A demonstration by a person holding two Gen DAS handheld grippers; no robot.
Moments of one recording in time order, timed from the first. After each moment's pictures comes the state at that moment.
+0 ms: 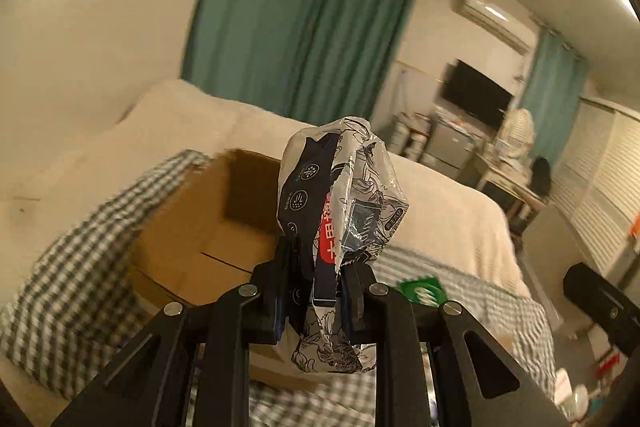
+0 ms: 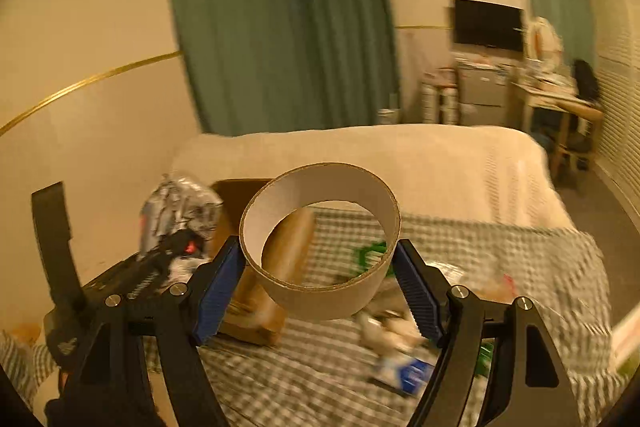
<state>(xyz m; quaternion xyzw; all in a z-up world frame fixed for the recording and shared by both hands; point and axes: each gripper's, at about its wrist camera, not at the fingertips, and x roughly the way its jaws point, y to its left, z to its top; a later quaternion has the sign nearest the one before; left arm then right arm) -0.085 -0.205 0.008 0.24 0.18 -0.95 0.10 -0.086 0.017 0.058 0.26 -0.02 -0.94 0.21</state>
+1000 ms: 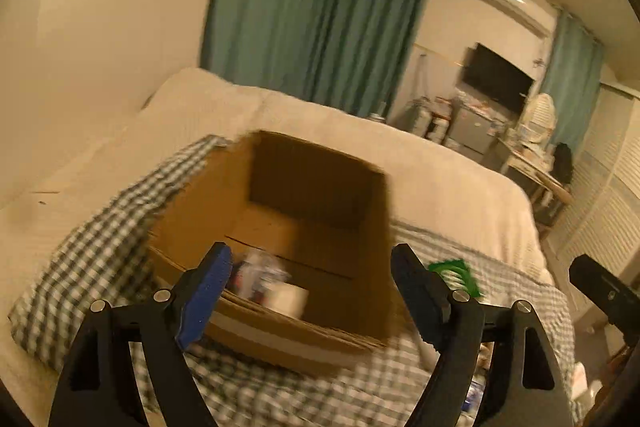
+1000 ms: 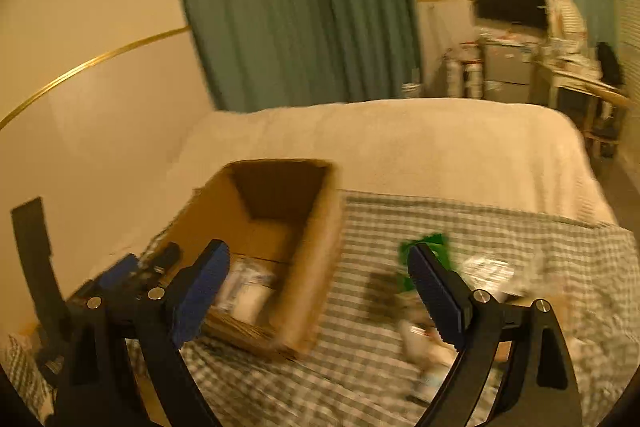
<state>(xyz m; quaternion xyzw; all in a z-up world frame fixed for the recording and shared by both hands) -0.073 -0.184 -0.002 0.27 0.16 -0.94 0.11 -0.124 0.006 0.024 0.30 -0.03 -0.93 0.21</state>
